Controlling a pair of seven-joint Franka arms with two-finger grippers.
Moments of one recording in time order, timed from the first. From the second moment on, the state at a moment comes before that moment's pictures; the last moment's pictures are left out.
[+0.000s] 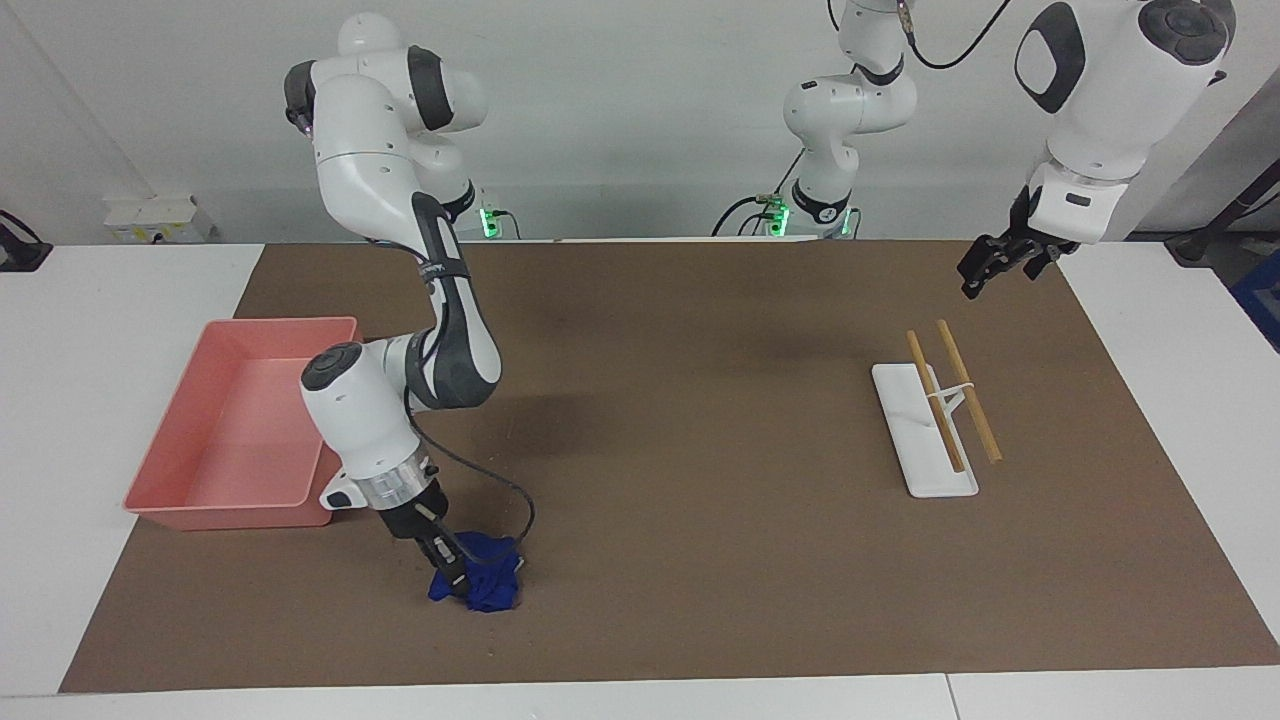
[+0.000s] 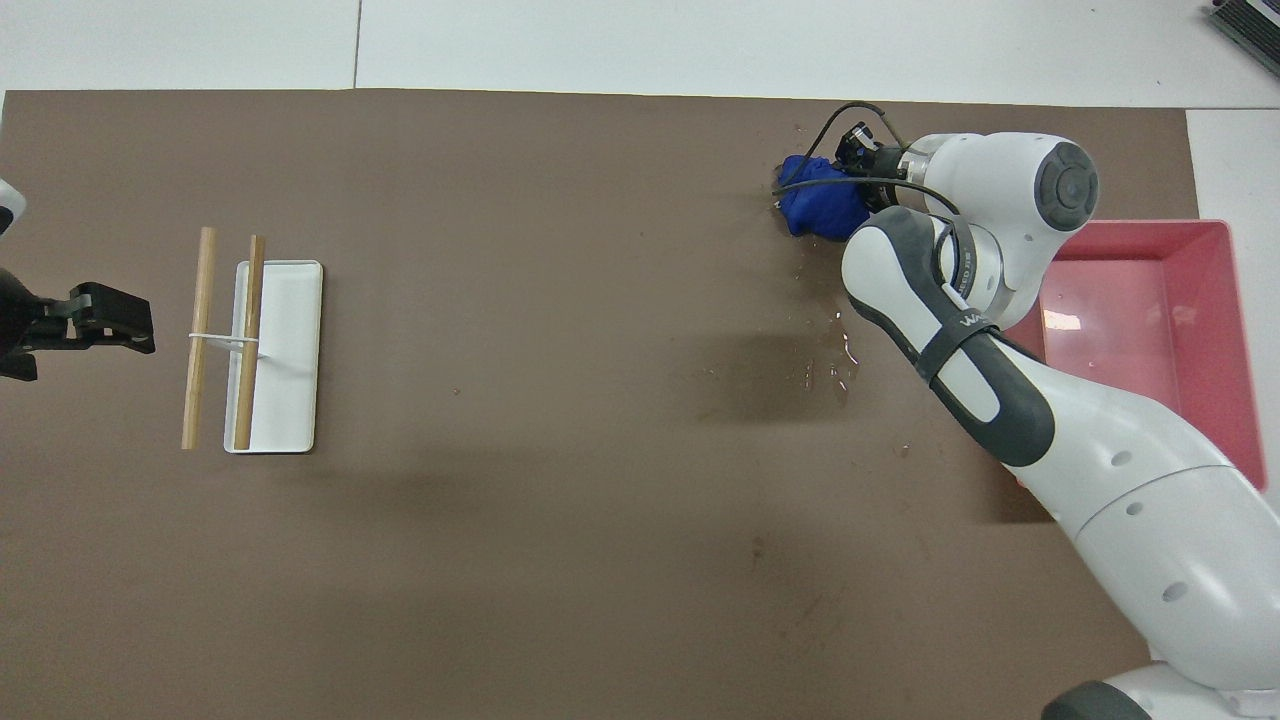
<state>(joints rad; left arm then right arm) 0.01 -0.04 -0.04 -1.71 0.06 1.63 -0.22 0.11 0.70 0.04 -1.51 0.34 2.65 0.72</state>
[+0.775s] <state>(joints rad) -0.08 -0.04 0.02 -1.70 0.06 1.62 -0.21 0.11 0.50 0.04 -1.79 0.34 2.56 0.67</state>
